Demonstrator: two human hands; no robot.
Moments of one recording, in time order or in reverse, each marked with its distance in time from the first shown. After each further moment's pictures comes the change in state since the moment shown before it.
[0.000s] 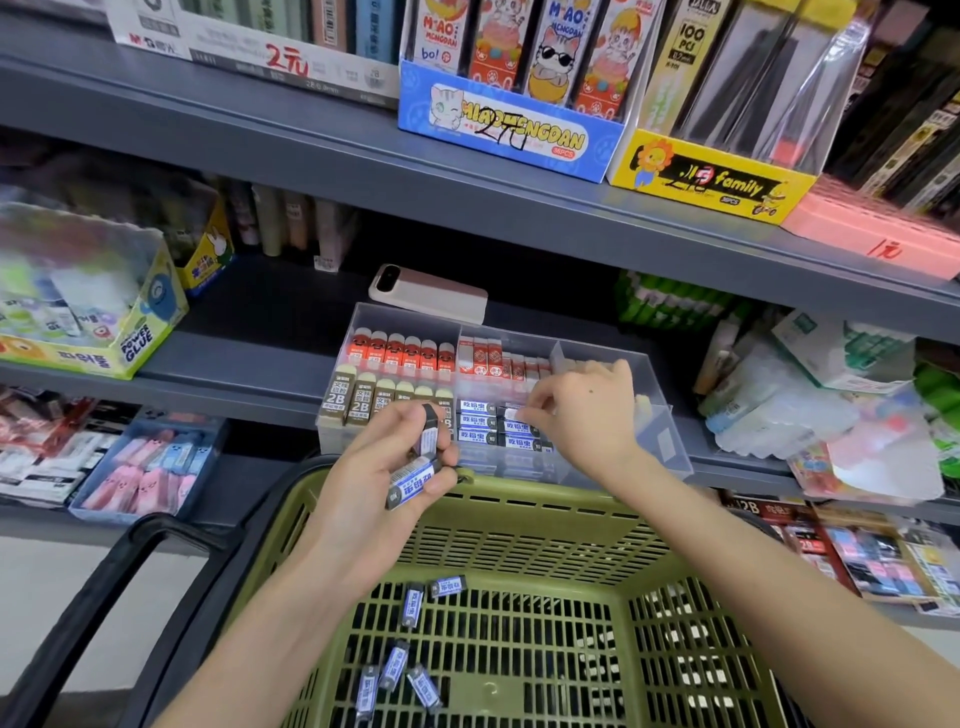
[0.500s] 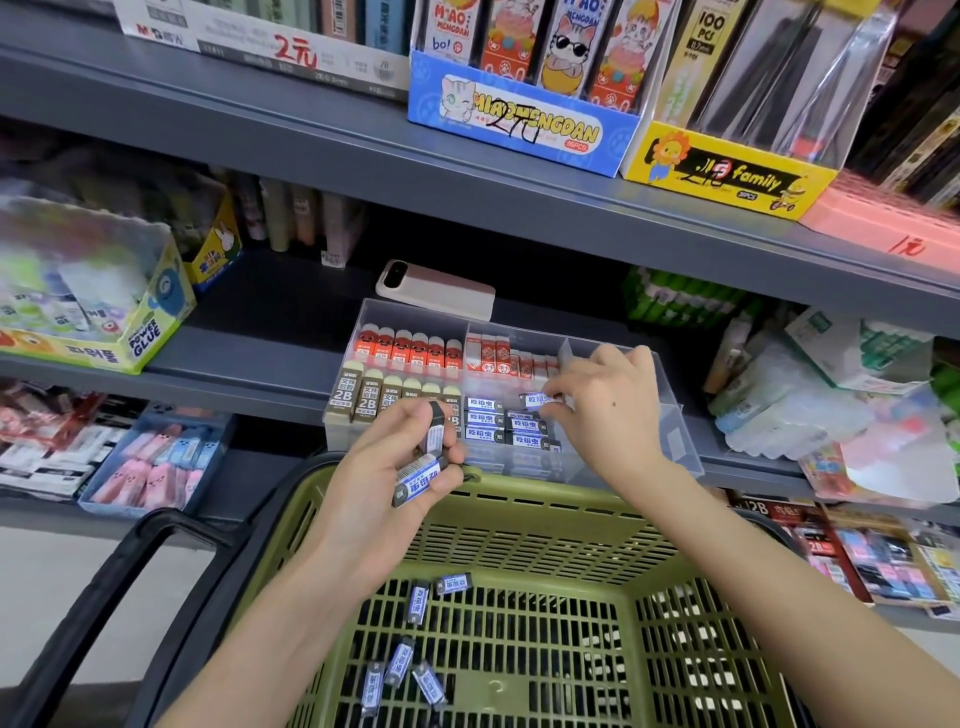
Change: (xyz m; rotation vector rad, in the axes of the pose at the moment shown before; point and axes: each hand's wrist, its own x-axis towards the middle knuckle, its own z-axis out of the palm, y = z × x) left_hand 0.001 0.000 -0.001 0.003 0.002 0.008; right_hand -0.008 0.006 -0.008 0.035 0.245 -0.141
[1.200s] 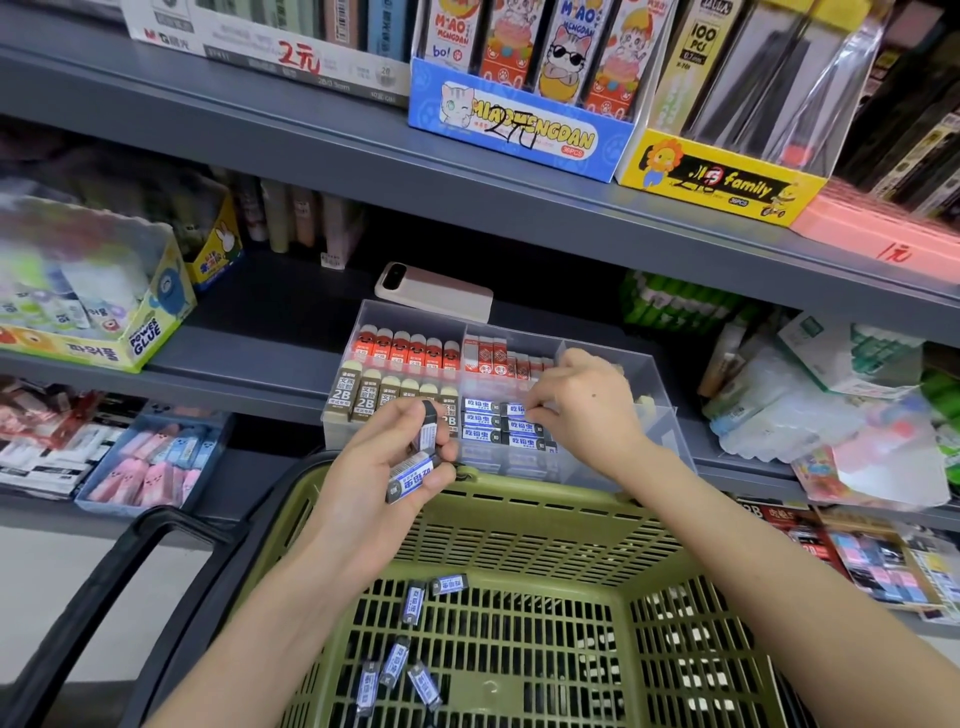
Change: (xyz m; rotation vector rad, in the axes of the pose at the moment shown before) left_hand 0.002 0.000 -0.002 -0.023 0.034 -0.013; right_hand 0.010 -0.002 0.002 0.167 -0.189 -0.092
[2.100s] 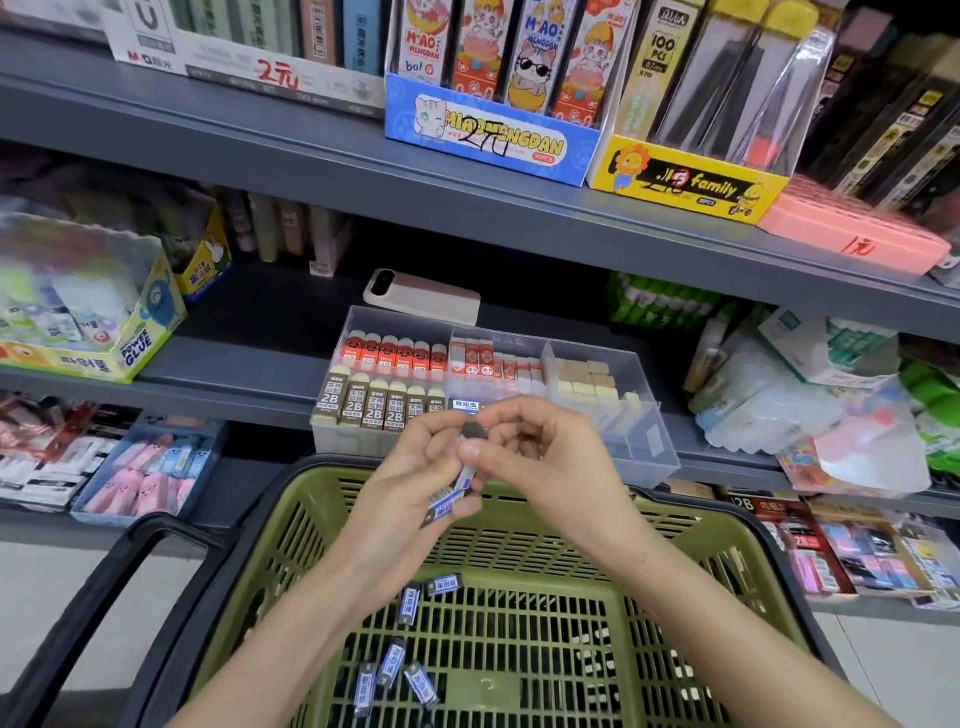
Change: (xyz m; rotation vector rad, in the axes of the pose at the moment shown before) left_hand -0.011 -0.019 0.015 0.215 -0.214 0.031; right_hand -0.049 -0.072 -0.052 1.230 -0.072 0.363
